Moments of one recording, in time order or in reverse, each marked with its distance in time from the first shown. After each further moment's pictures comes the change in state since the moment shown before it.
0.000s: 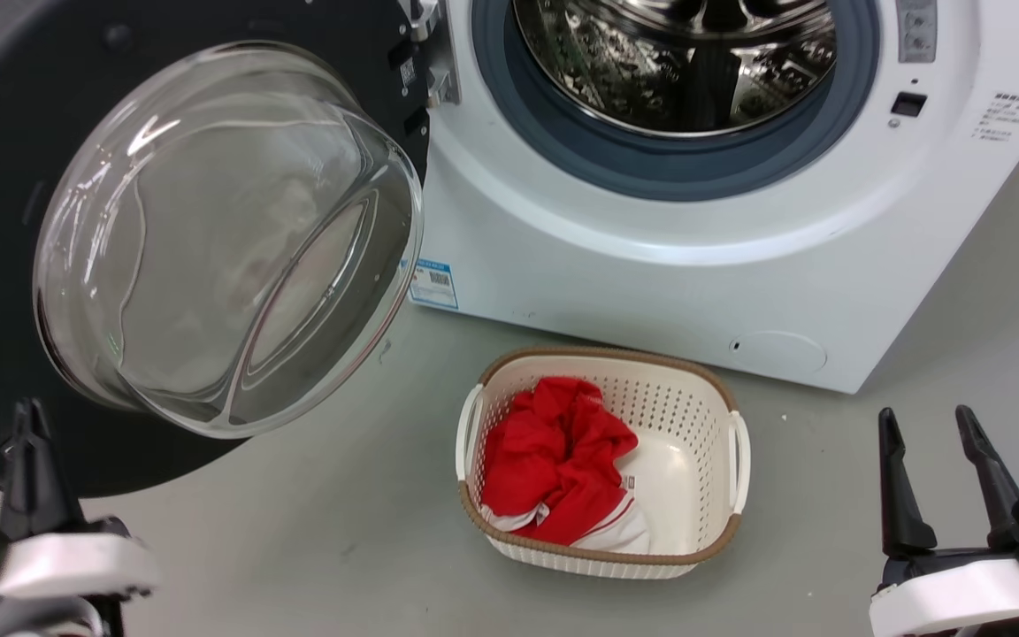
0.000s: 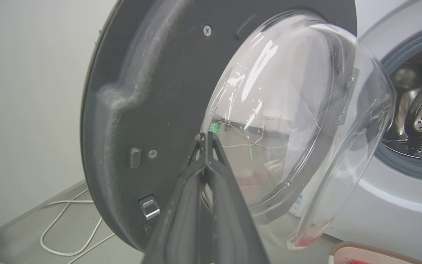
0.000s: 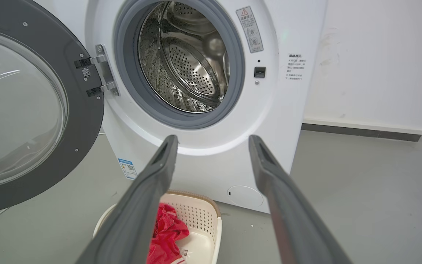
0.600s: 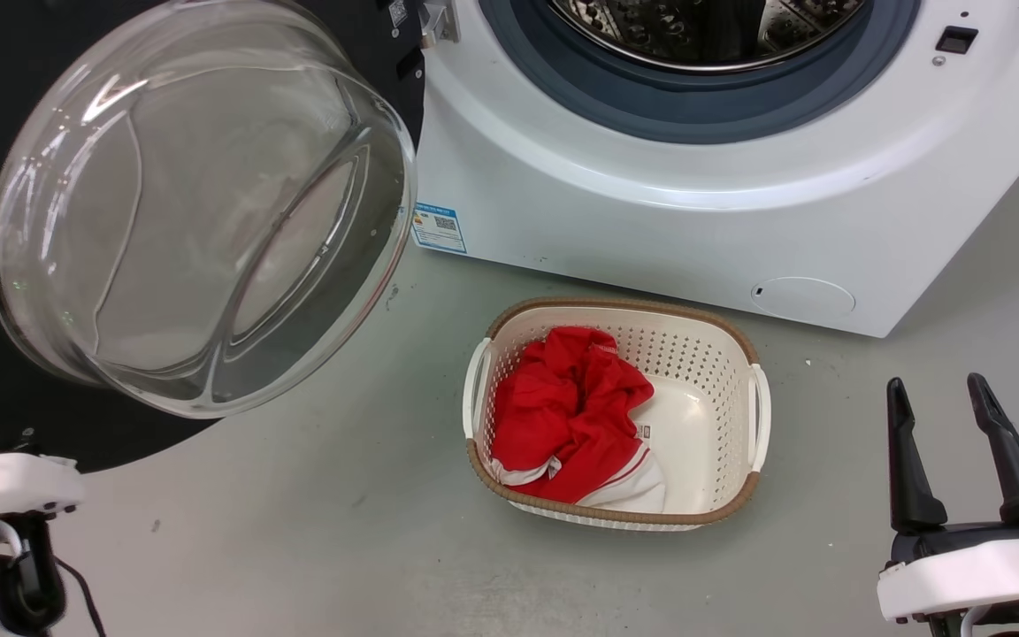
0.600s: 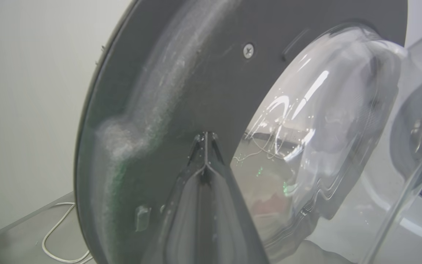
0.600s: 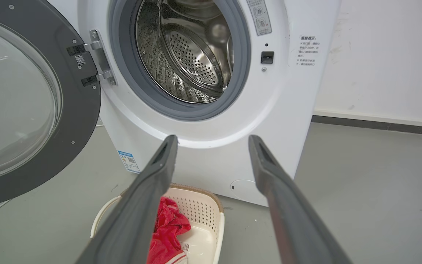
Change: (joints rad) left arm -0.125 0.094 -0.004 0.075 -0.133 0.044 0.000; right arm -0.022 0.000 -0.004 -0.051 -0.018 0.000 0.021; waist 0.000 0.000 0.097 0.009
